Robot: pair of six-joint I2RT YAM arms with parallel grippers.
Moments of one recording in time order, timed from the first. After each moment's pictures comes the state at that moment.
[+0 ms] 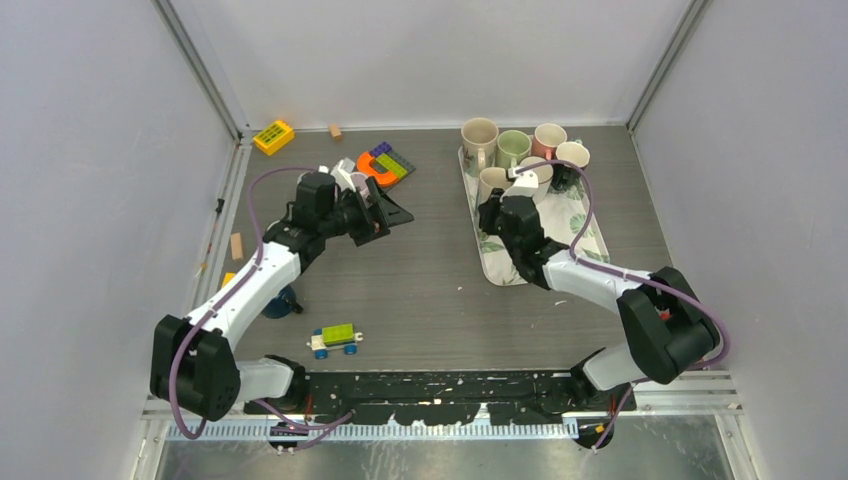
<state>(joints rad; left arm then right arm) -0.36 1.26 0.92 -0.16 0.46 -0.84 0.53 1.45 0.73 0.38 0.33 0.41</state>
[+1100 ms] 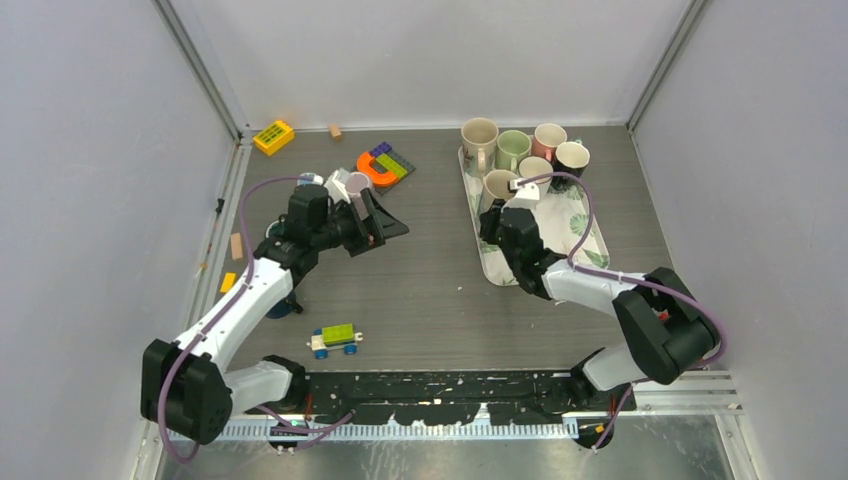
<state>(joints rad) -0.36 1.15 0.85 -0.20 0.47 -0.82 0.56 1.45 0.64 0.48 0.37 0.45</state>
